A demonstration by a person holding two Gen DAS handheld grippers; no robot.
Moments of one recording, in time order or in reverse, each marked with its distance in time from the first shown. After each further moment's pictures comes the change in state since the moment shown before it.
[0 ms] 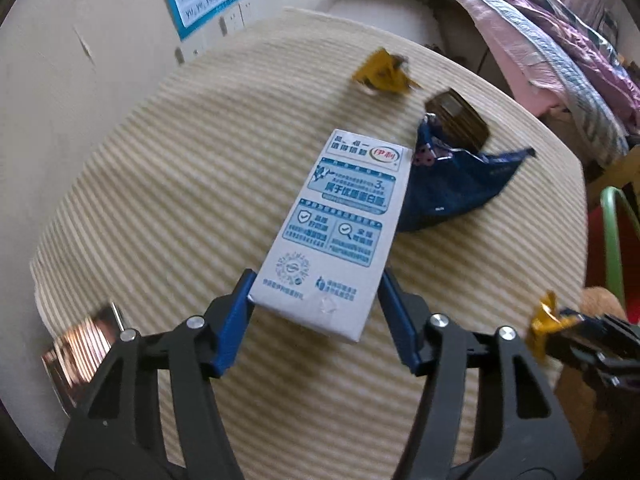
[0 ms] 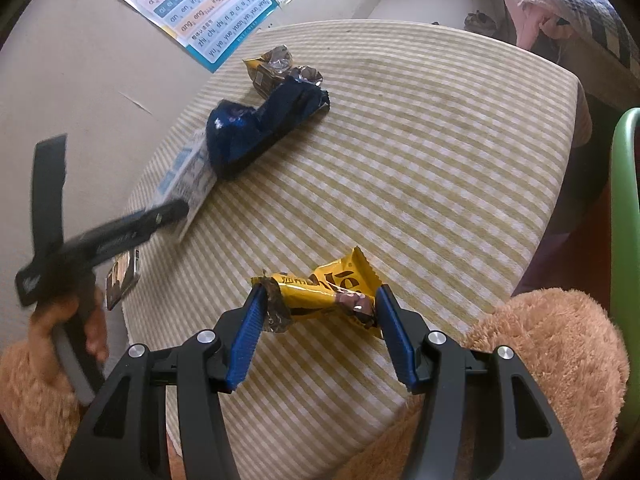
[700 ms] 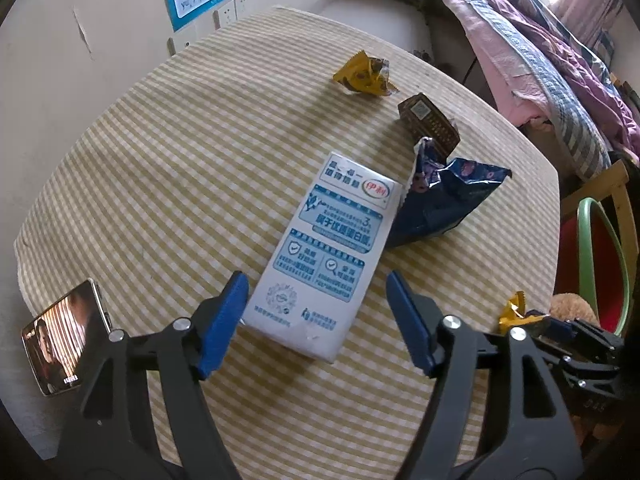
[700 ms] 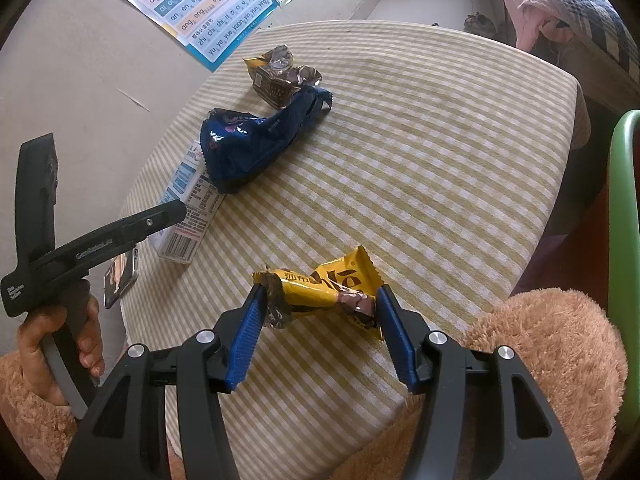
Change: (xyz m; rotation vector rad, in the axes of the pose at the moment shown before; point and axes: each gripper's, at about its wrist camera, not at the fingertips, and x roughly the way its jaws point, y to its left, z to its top) left arm 0.000 -0.002 0.006 -0.043 -0.003 -0.060; right arm 0.001 0.001 -0.001 -0.002 -0.003 -0.002
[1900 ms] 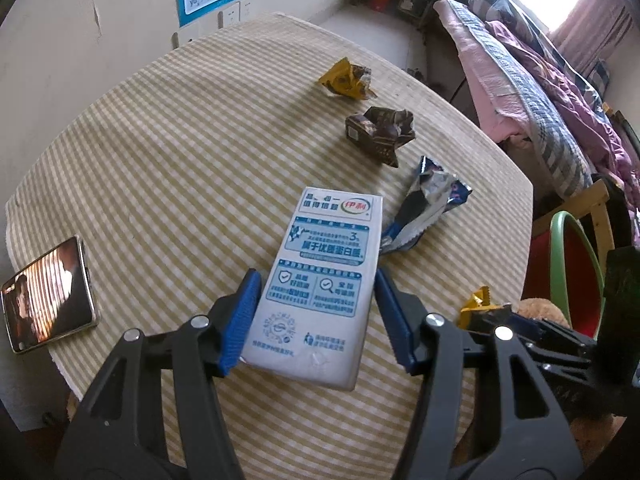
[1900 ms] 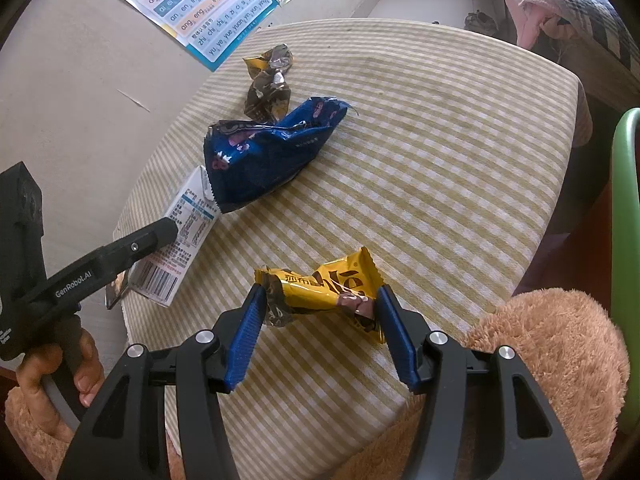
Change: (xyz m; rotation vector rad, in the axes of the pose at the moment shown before) left arm -0.020 -0.010 -0.024 -0.087 -0.045 -0.063; right arm 0.000 -0.002 0.000 0.001 0.003 0.004
